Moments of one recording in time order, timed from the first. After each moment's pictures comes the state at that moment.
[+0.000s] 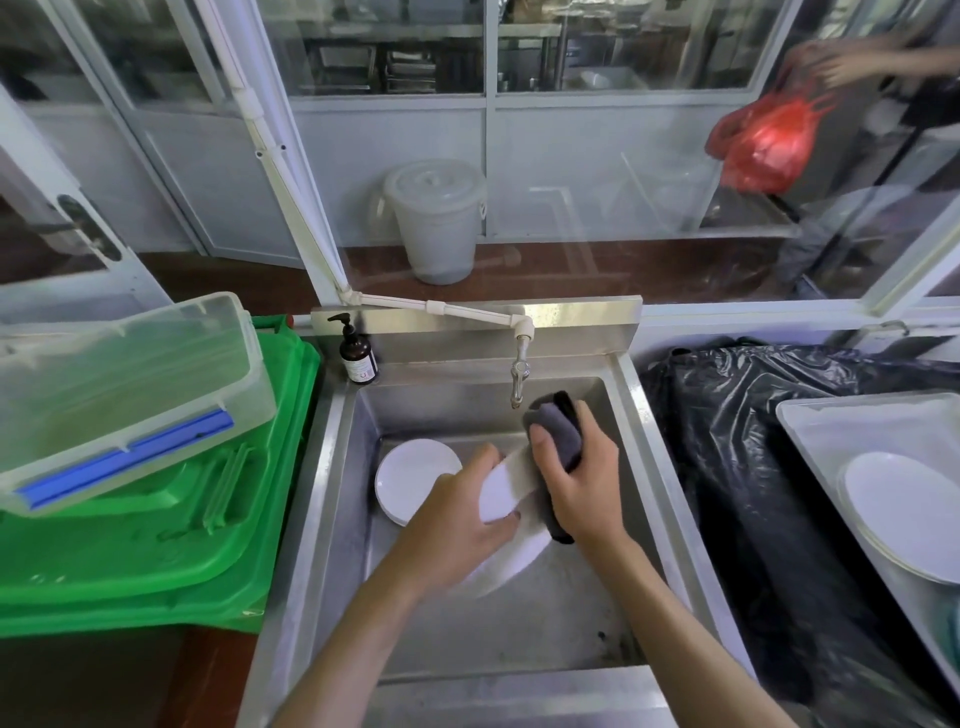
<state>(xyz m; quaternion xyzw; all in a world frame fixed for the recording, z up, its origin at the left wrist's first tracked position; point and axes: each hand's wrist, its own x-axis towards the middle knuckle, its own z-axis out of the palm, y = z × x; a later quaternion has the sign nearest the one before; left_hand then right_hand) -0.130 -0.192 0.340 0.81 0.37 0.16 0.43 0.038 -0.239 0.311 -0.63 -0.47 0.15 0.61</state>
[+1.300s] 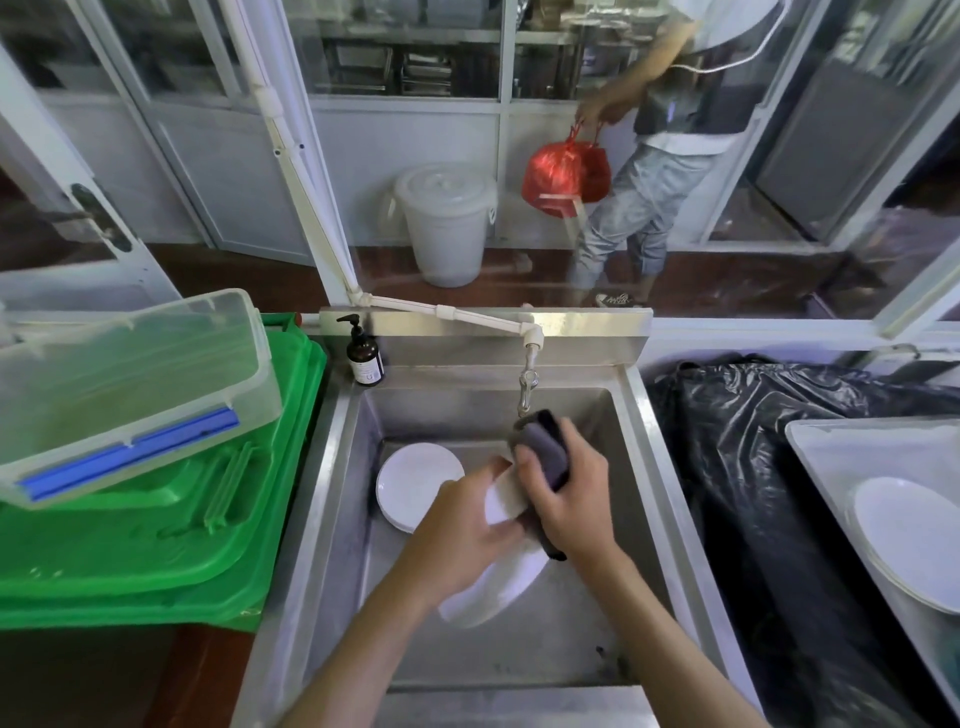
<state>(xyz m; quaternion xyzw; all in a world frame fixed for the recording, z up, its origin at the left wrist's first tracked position) -0.129 -0.185 0.335 0.78 0.39 0.19 0.46 0.025 -0.229 0.314 -0.62 -0.50 0.13 0.59</state>
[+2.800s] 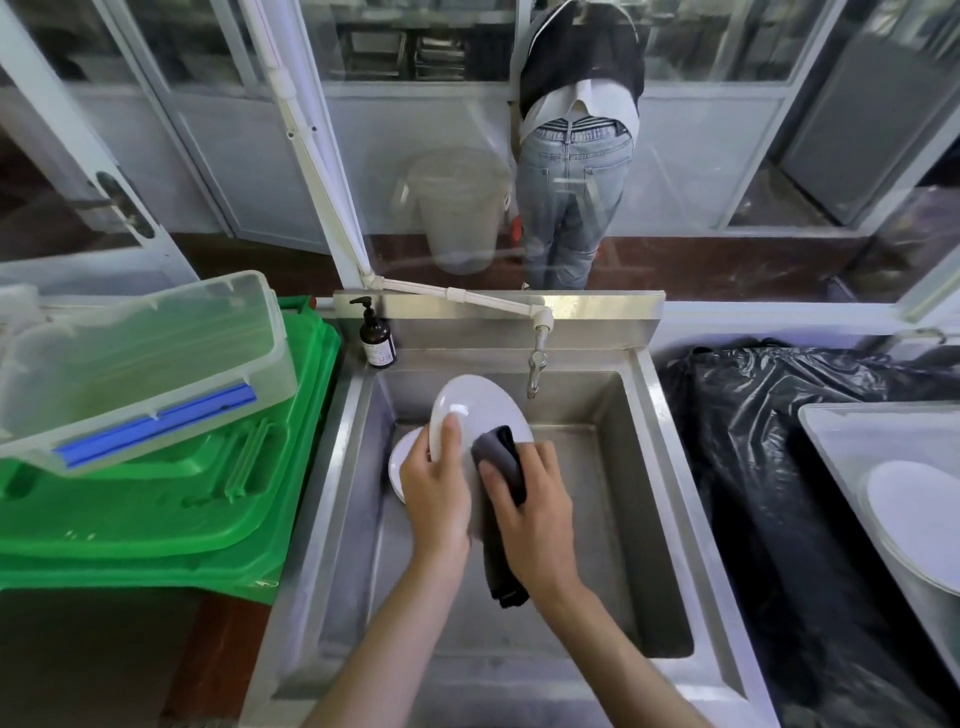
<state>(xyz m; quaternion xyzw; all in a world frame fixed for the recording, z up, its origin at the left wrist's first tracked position) -0.107 -0.187 0.317 0.41 0.55 0.49 0.54 -0.033 -0.251 0.286 -0.70 -0.46 0.19 0.50</state>
